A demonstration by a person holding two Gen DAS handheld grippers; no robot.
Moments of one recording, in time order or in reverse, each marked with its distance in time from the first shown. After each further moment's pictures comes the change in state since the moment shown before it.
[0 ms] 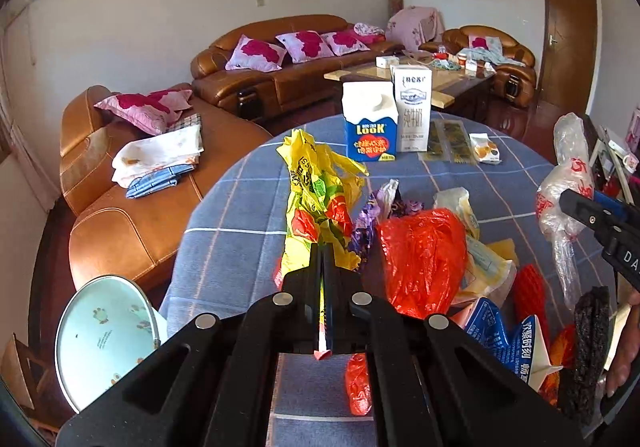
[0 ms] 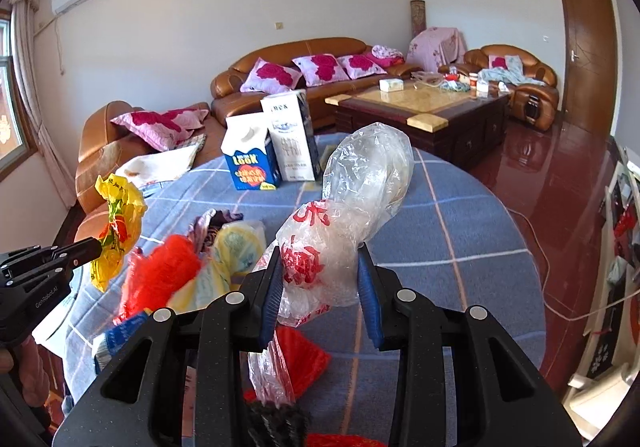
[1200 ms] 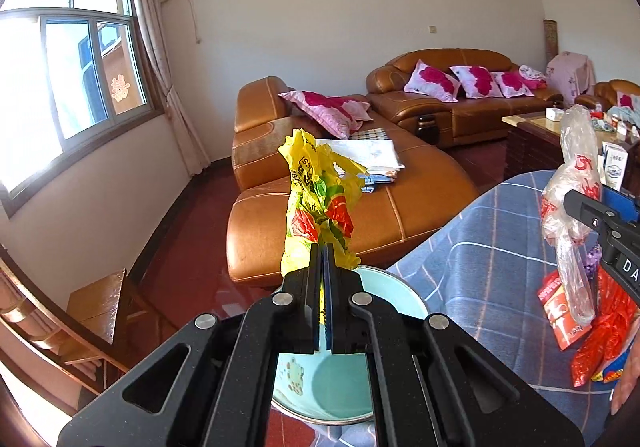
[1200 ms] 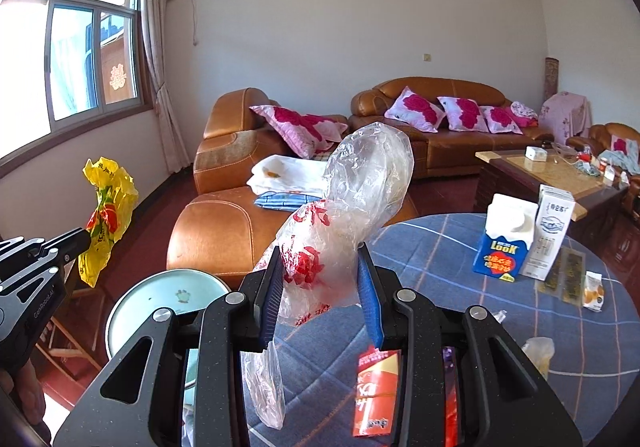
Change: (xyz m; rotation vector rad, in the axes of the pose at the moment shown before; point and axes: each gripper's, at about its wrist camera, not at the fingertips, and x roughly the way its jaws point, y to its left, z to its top) left arm -0.089 0.185 -0.035 -0.248 -0.072 0.558; right arm 0.033 0.239 0.041 -0.281 -0.067 0.392
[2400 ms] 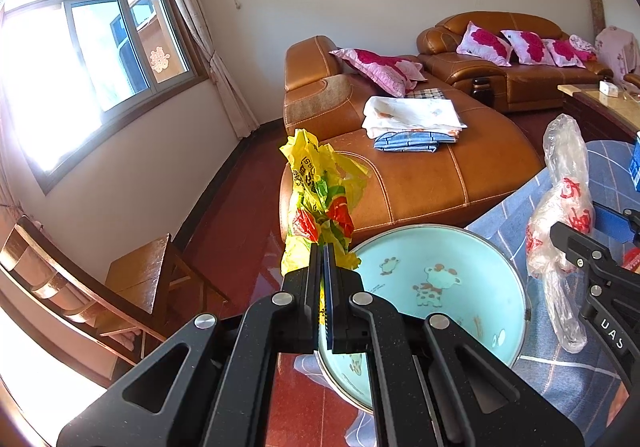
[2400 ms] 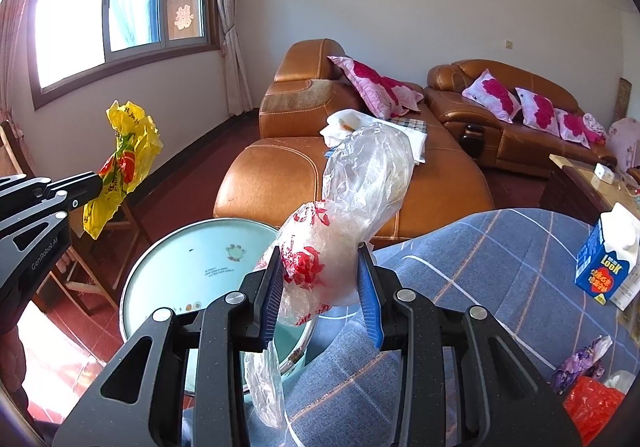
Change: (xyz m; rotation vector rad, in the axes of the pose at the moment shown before) left arm 0.044 0.029 -0.018 -0.010 0.146 0.177; right arm 0.071 0.078 -0.024 -0.183 0.150 0.198
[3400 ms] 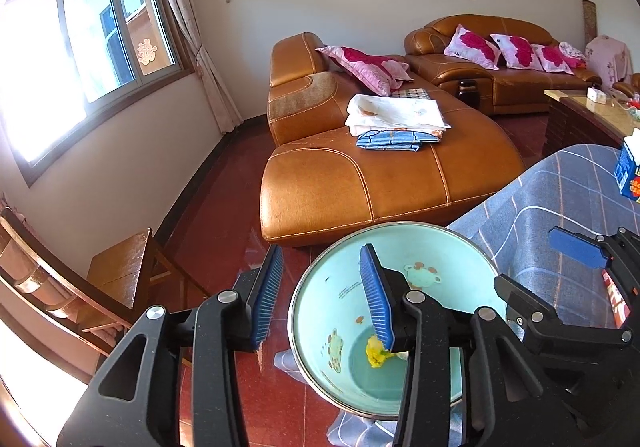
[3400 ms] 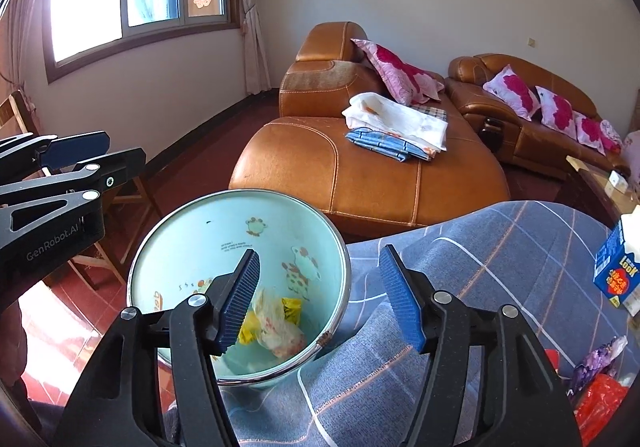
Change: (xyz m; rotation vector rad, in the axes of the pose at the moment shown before) left arm 0.002 0.002 0.000 -0.021 0.009 -0.073; right arm 0.017 0.014 -0.011 -0.056 0.064 0.044
